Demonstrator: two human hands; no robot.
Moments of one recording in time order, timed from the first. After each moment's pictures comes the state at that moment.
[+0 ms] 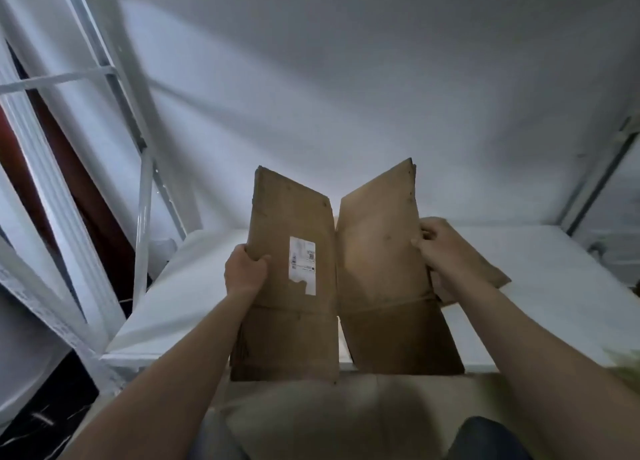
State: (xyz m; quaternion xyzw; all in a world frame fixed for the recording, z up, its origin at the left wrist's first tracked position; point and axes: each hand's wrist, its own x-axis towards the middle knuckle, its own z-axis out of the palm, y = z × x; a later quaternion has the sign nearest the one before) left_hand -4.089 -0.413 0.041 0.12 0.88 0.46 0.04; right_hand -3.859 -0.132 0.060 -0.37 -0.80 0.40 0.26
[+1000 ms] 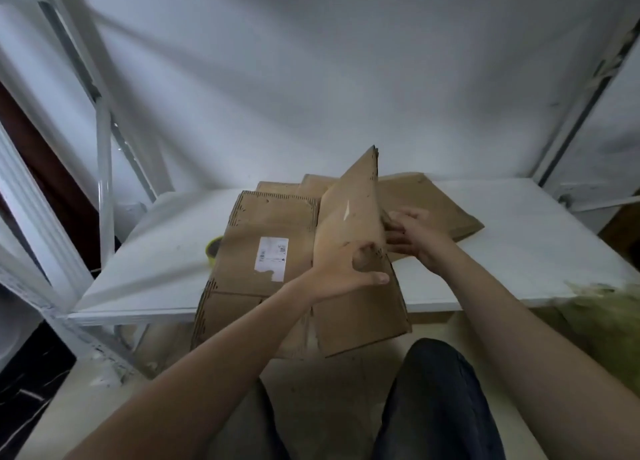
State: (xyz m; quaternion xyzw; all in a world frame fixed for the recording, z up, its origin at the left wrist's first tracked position) left_hand -3.916 -0.348 0.004 0.49 0.74 0.34 0.31; right_hand -3.815 -0.178 0.013 -0.37 -0.62 0.66 0.21
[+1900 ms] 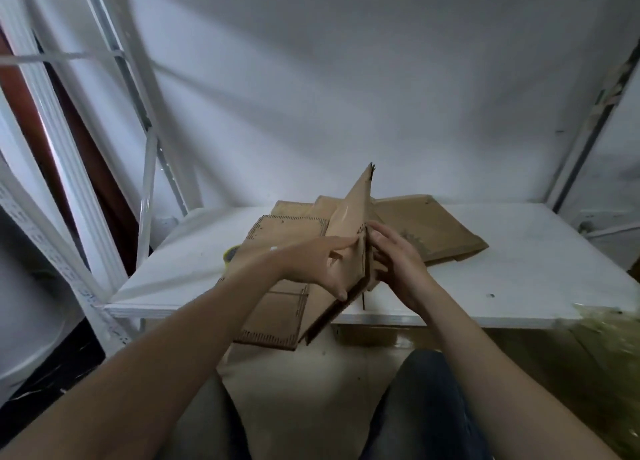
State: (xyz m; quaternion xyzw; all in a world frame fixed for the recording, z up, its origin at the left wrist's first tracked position) left_hand -3.912 -0.385 0.066 0.58 0.76 0.19 0.25; right_hand -3.764 -0.246 0.019 -0.19 -0.60 0.75 0.22
